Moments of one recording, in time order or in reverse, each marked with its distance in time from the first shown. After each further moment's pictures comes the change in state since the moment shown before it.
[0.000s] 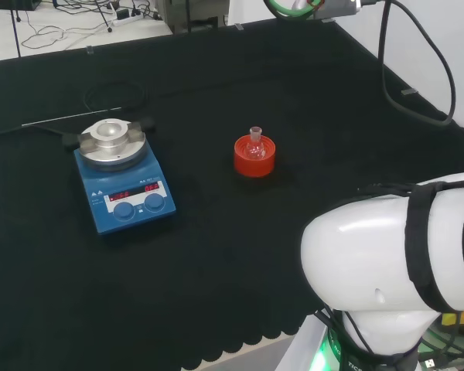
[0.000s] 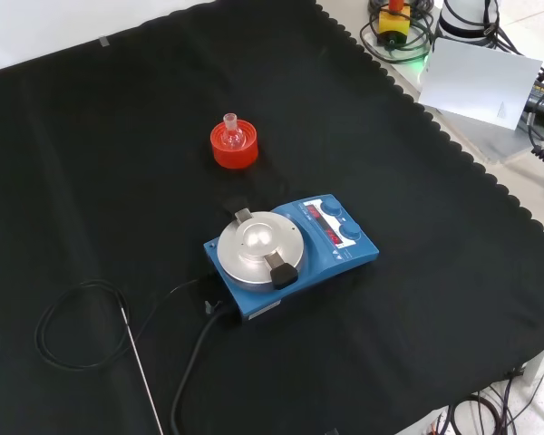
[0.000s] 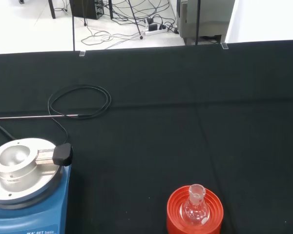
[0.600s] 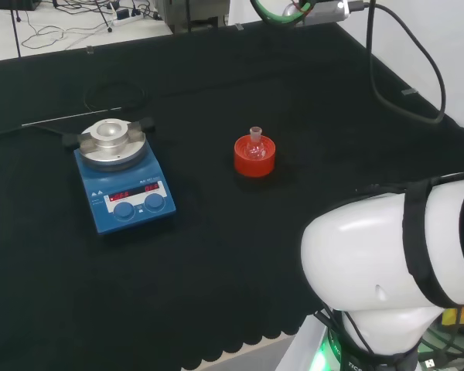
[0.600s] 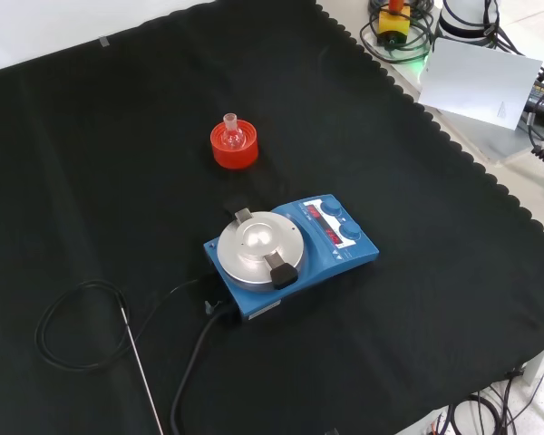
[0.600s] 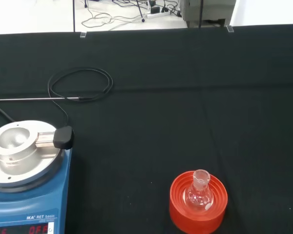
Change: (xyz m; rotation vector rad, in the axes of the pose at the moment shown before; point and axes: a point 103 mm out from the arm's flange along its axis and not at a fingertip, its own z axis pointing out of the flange) arm 0.008 0.011 0.017 0.049 -0.013 -0.008
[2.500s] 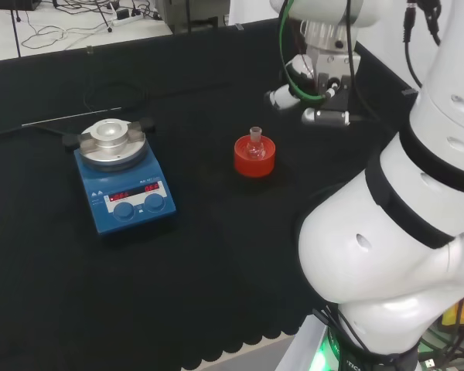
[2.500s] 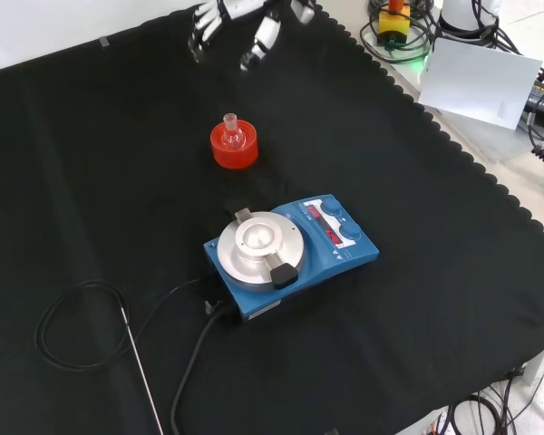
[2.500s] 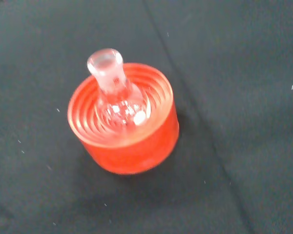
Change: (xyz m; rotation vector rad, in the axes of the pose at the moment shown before) arm -0.104 0.107 0.256 0.184 0.184 0.180
